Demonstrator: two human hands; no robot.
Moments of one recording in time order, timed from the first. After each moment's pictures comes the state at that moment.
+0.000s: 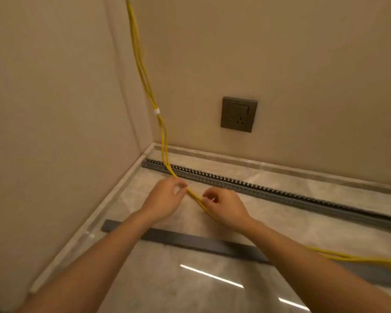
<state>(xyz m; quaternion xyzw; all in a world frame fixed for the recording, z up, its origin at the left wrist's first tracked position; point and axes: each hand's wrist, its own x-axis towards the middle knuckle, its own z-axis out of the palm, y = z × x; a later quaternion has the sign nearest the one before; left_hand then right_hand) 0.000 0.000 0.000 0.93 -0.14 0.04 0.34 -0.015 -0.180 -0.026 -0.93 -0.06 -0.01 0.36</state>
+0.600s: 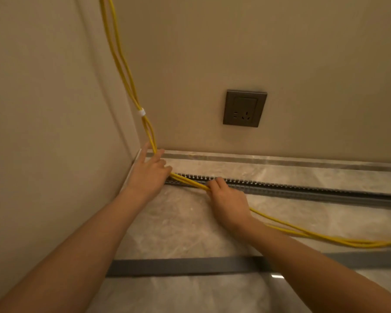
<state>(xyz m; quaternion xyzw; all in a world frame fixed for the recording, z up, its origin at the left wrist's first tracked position) 0.120 0.054 0.004 0.92 -0.31 0.11 -0.20 0.024 -0.138 -0.039 -0.99 -0.04 -0.12 0.07</state>
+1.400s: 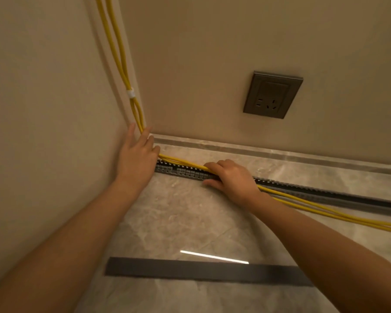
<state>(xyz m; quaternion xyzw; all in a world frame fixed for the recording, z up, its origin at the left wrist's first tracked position) 0.140 0.082 -0.006 0.94 -0.22 0.14 -0.23 0.082 -0.152 -0.037 -0.98 -0.15 -0.06 0.09</state>
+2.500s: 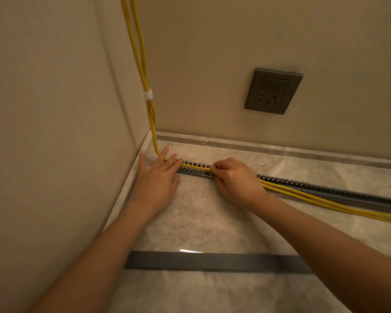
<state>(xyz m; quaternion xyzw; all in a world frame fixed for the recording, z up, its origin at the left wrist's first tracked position) 0.102 0.071 -0.054 0.96 -0.24 0.10 0.08 0.056 -0.139 -0.025 -0.98 -0.15 -0.10 0.07</state>
